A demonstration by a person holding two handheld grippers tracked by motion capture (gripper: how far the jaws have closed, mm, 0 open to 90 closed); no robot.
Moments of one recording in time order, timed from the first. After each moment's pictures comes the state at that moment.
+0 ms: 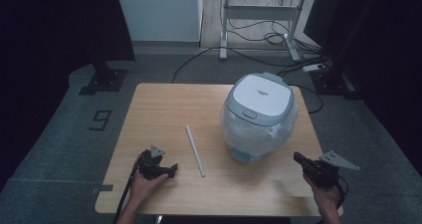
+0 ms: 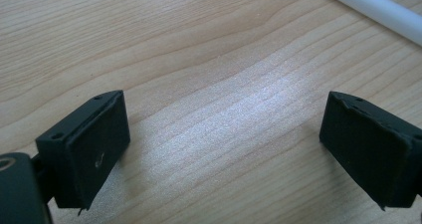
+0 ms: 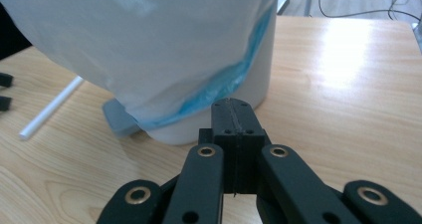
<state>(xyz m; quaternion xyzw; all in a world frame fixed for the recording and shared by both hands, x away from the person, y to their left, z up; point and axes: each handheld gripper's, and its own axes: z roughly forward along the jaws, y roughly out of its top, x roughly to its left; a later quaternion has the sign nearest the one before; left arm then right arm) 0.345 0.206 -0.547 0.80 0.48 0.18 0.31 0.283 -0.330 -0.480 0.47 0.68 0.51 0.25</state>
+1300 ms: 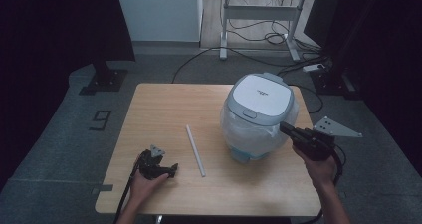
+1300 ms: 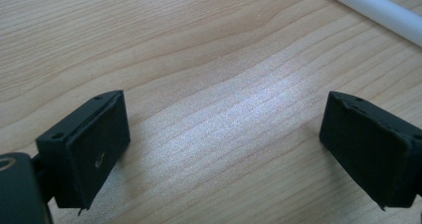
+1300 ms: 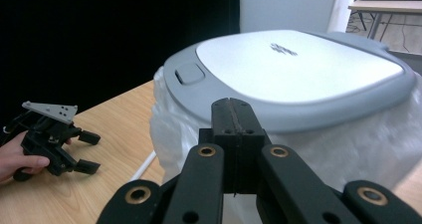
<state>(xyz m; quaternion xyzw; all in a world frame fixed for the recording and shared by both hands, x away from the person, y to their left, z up) 0.345 0.205 -0.547 0.80 0.48 0.18 0.31 0.303 -0.270 -0.353 0.35 0.70 0.57 0.25</state>
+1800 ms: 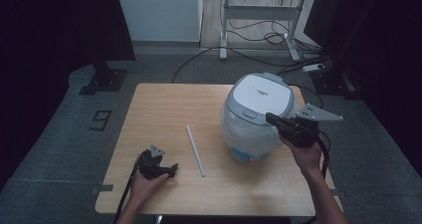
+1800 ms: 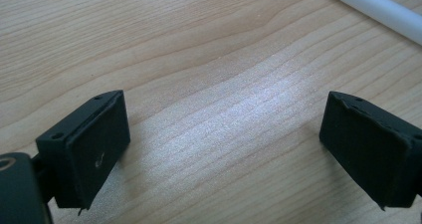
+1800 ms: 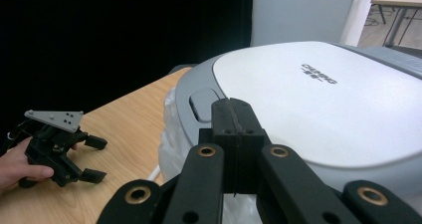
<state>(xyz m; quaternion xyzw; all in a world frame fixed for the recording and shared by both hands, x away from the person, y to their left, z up) 0.345 0.205 -0.547 0.80 0.48 0.18 0.31 0.332 -0.239 -0.341 0.34 0.72 0.56 0.23</state>
